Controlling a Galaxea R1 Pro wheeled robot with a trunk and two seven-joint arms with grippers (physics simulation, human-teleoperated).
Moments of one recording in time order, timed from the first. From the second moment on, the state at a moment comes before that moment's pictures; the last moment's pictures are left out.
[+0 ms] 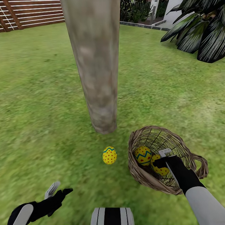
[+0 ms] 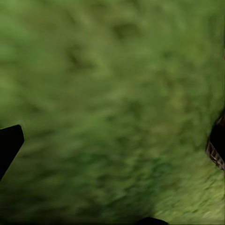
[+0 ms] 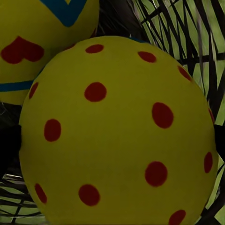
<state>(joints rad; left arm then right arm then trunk) -0.14 0.14 0.22 -1.22 1.00 0.85 0.10 -0.69 -0.18 0.06 -0.81 0.22 0.67 0.22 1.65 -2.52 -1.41</state>
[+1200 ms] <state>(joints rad) -0.14 0.14 0.21 -1.18 1.00 0.85 0.10 -0.69 -0.18 0.06 -0.81 0.20 0.67 0.22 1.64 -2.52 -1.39</state>
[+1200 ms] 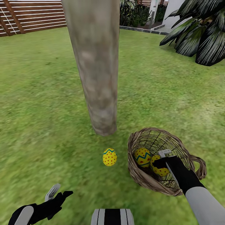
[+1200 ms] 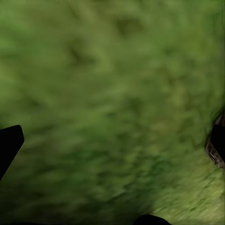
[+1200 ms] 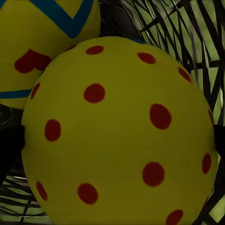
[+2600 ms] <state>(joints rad) -0.14 0.14 0.21 -1.17 0.99 0.69 0.10 -0.55 -0.24 -0.41 -1.61 0.12 0.93 1.15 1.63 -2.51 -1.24</state>
